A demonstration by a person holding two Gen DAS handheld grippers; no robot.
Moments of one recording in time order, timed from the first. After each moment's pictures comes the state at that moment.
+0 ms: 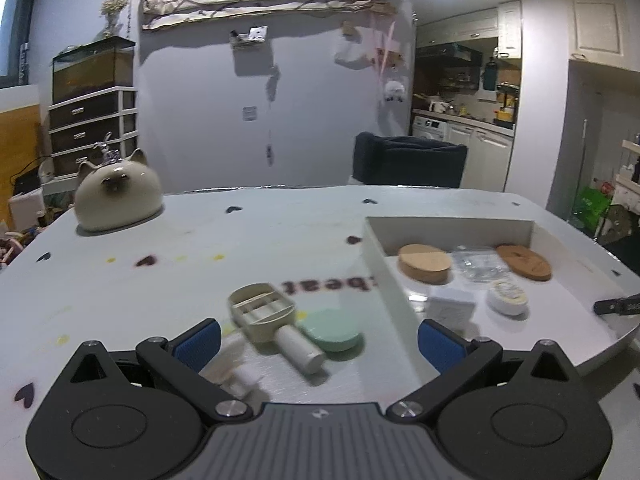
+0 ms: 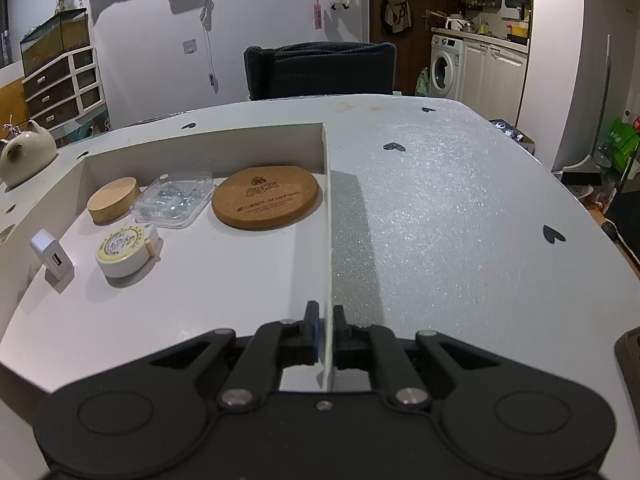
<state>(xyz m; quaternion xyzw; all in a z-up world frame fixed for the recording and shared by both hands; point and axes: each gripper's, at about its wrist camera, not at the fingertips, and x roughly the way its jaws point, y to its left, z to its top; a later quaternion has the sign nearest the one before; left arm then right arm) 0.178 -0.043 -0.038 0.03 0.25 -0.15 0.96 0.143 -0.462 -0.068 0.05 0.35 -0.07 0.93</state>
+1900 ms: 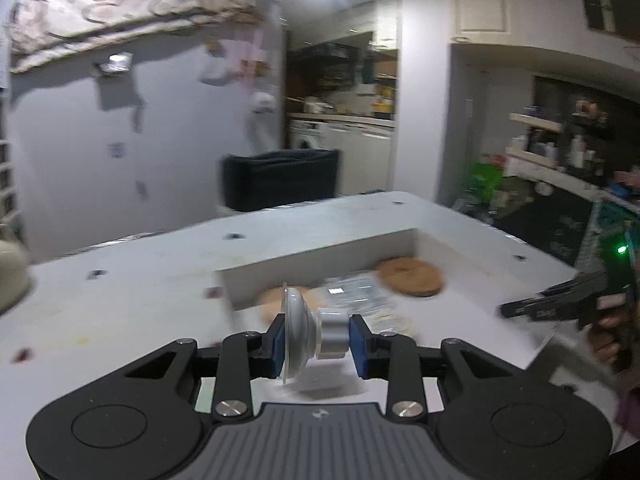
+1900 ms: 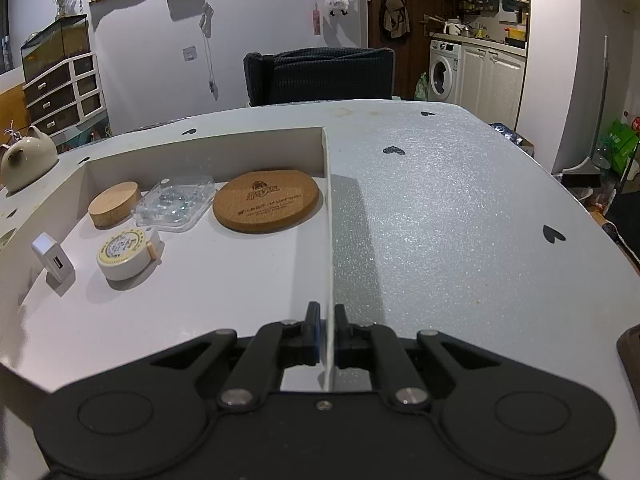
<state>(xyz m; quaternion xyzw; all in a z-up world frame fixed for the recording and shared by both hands) 0.208 -0.133 -0.010 0.07 0.23 -0.34 0.91 0.140 -0.463 -0.068 0.06 0.34 -0.07 0.94</state>
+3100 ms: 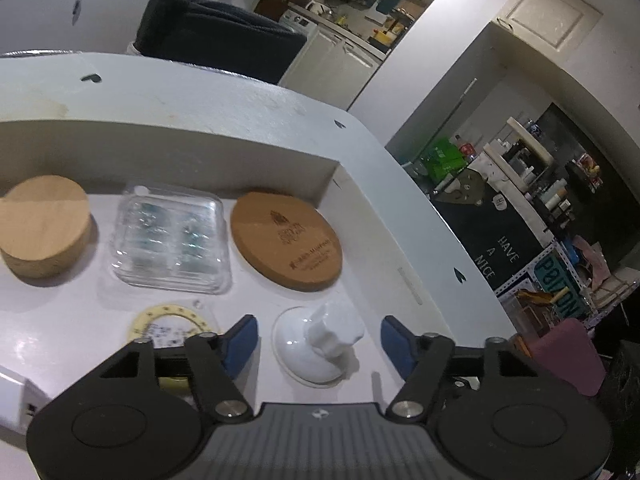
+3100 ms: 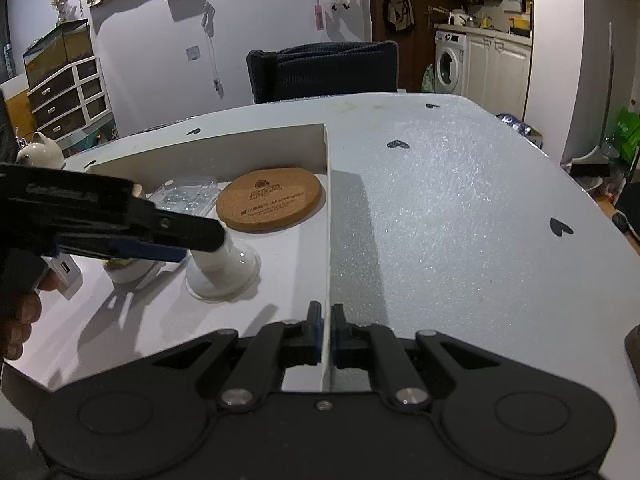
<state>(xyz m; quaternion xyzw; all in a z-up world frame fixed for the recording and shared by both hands) 0.292 -0.290 -0.079 -0.11 0.43 -0.39 0.81 0.143 -0.473 -0.067 0.08 0.35 -0.05 0.93</state>
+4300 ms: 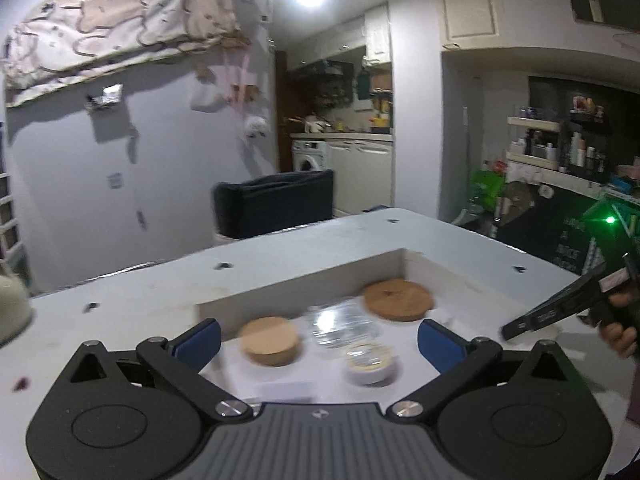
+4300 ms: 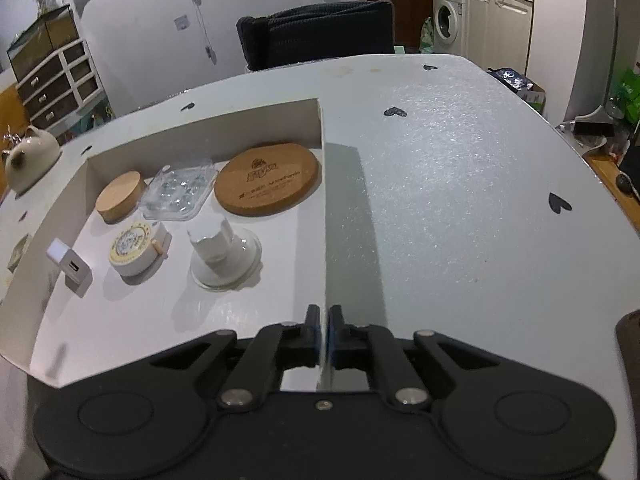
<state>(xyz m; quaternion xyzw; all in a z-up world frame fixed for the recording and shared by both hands) 0.187 -0.151 -0.003 0.09 0.19 -0.31 0.93 0.153 -0.479 -0.052 0.10 0.42 -0.05 0.90</state>
